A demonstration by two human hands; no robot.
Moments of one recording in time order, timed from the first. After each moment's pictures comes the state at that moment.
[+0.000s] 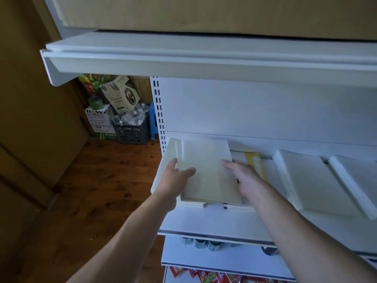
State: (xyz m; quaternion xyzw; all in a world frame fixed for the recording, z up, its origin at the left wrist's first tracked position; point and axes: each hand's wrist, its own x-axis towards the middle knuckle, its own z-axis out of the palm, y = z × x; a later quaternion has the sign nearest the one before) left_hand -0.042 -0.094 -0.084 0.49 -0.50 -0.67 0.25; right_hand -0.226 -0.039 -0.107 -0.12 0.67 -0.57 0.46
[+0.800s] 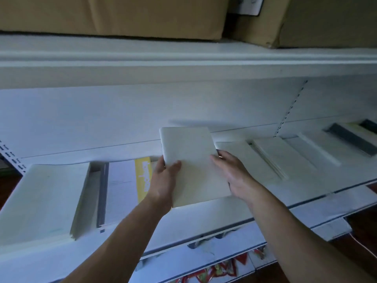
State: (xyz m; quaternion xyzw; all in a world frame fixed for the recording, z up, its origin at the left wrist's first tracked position) left_hand -0.285 0.056 -0.074 0.32 -0.48 -0.78 0.26; right_hand -0.424 0.161 -0.077 -0.20 0.67 -0.65 0.30
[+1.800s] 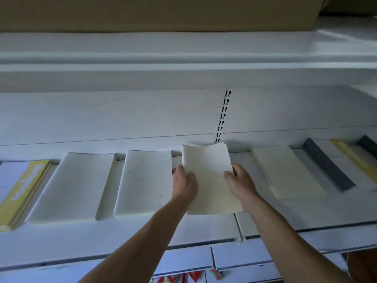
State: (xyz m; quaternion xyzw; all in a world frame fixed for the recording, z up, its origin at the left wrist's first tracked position) left_hand -0.632 0.261 -0.127 0.47 -0.64 -0.57 0.21; right_hand -0.750 0.355 -0.123 -0.21 0.84 -0.44 0.24
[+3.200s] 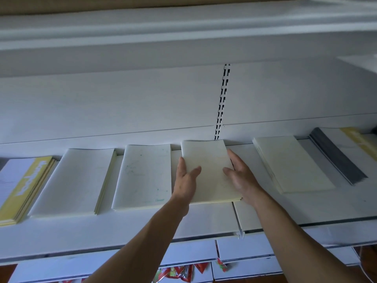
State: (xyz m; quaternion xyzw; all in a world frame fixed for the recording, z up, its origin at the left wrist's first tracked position) left_hand -0.632 0.272 -0.140 0.43 -0.55 -0.69 0.20; right_hand -0.781 0.358 -0.161 -0.25 0.74 -0.51 0.35
